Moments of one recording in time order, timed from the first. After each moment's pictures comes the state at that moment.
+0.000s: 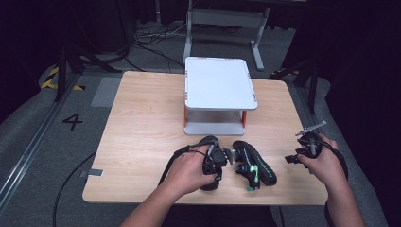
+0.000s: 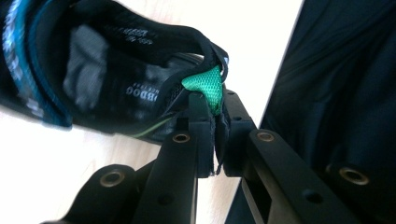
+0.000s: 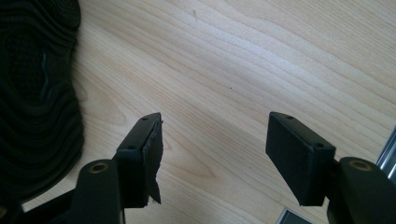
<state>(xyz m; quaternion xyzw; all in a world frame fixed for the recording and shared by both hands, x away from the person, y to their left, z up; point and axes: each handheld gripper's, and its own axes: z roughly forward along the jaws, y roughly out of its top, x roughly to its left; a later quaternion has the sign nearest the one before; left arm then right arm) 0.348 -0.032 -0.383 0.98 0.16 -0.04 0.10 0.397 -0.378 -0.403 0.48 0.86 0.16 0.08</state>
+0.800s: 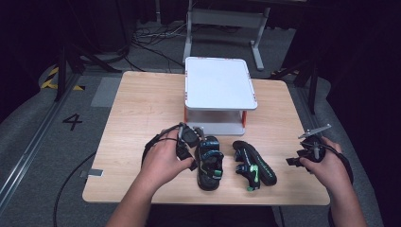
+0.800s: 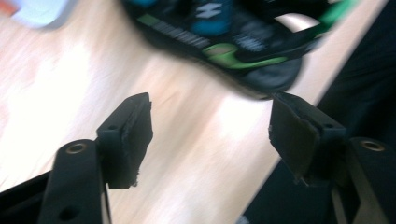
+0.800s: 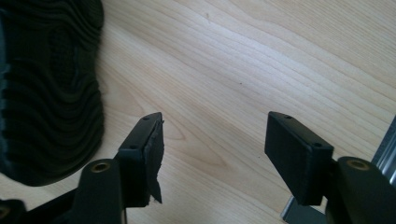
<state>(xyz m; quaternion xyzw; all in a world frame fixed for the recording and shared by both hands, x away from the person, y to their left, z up) 0.376 0.051 -0.351 0.94 0.31 0.02 0.12 0.379 -0.377 -0.392 0.47 0.86 0.18 0.09</state>
